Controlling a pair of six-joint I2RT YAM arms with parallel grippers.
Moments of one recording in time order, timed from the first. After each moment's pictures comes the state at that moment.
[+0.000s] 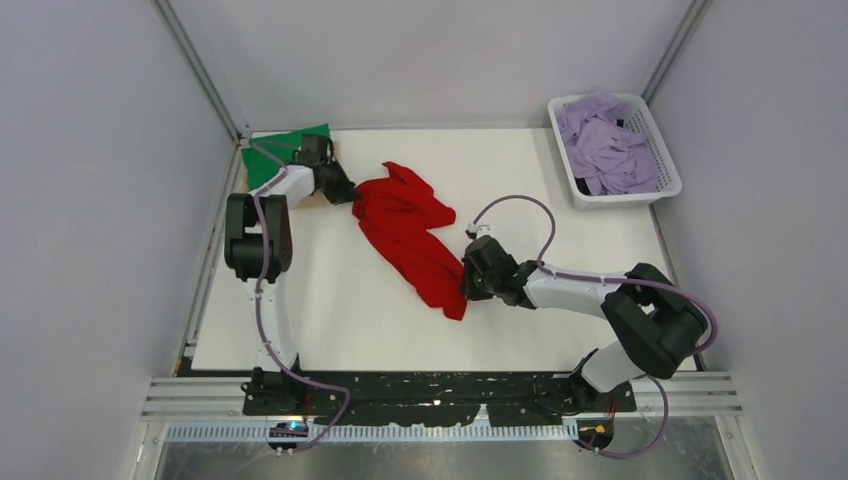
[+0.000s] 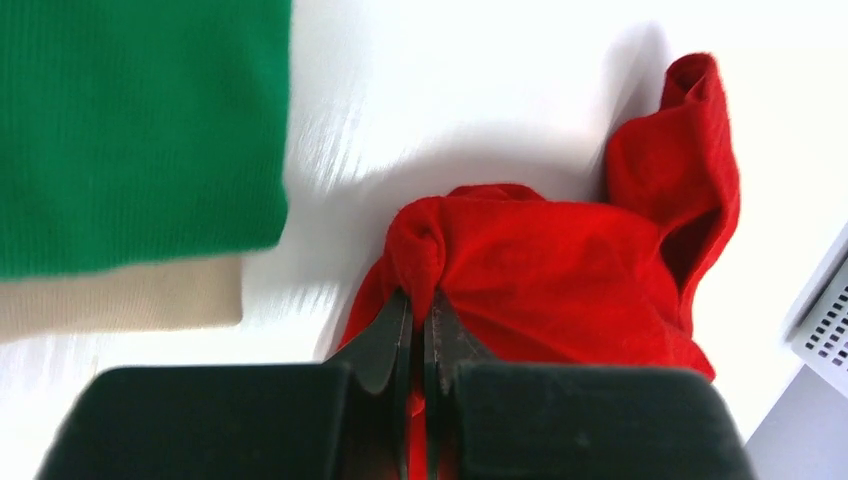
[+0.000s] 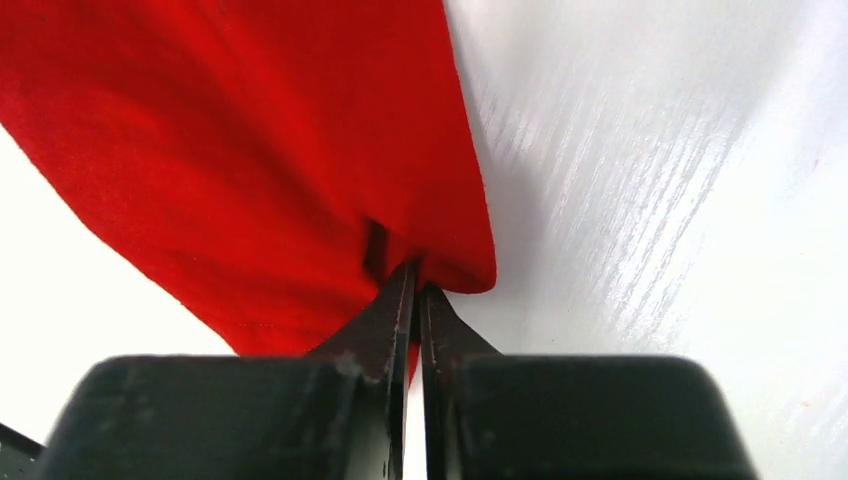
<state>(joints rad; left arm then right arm) -0.07 2.19 1.63 -0.41 0.26 -0.66 0.76 1.50 0.67 -0.05 0.09 0.58</state>
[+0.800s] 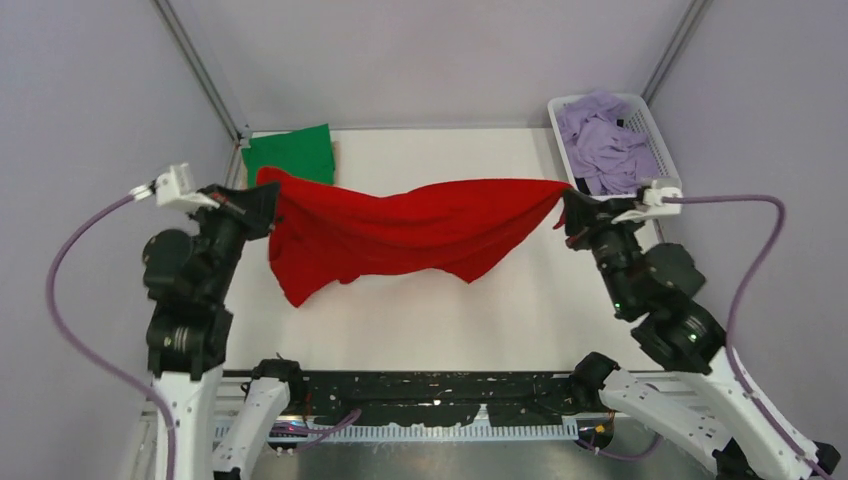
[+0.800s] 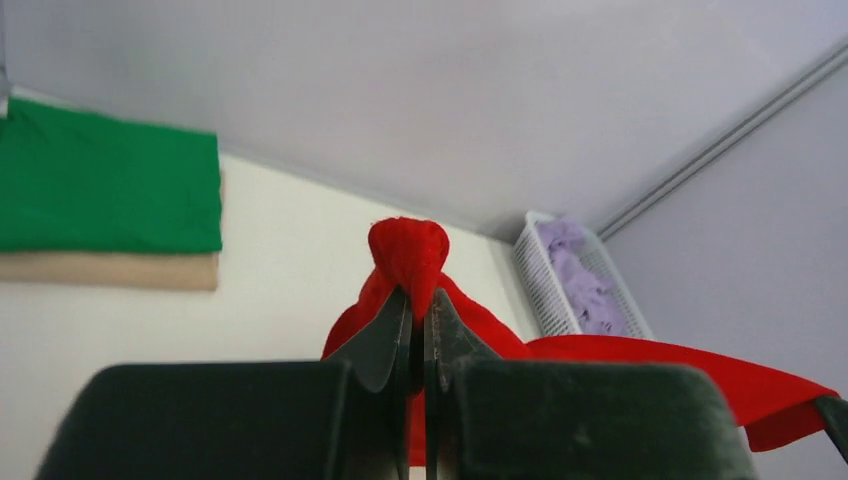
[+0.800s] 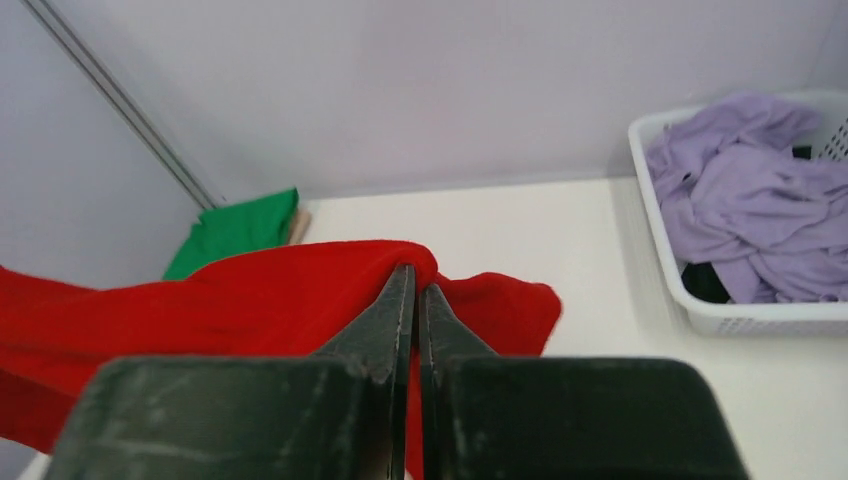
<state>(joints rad) -0.07 0.74 1.14 -0.43 0.09 -0.59 0.72 0.64 0.94 -0.25 0.55 0.25</state>
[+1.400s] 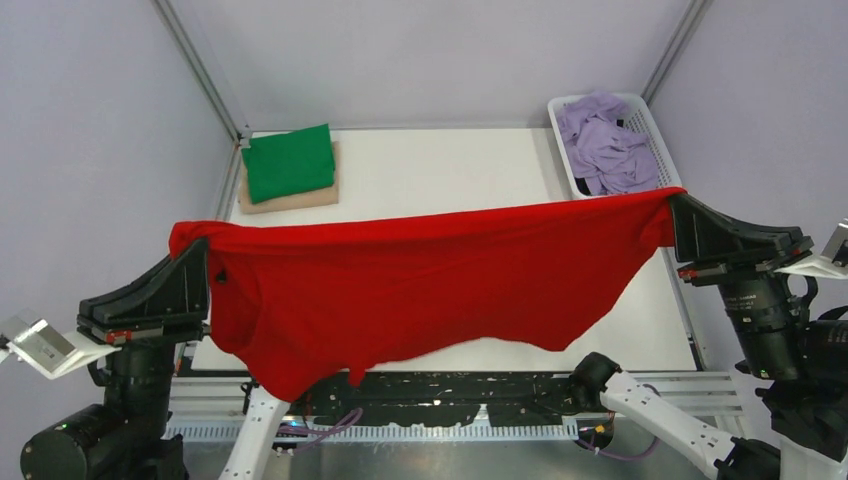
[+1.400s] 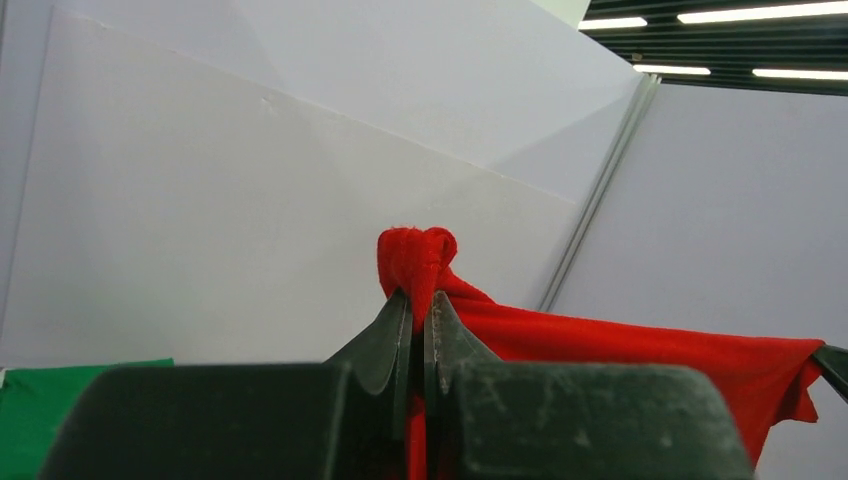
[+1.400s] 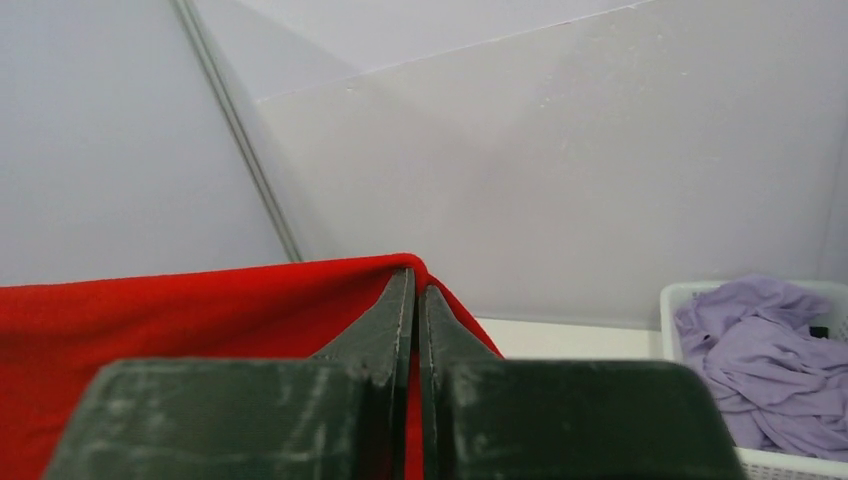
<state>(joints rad) -0.07 0.38 1.46 -0.49 0.10 -0.50 0.72 0.49 1.45 -0.50 0.36 0.14</state>
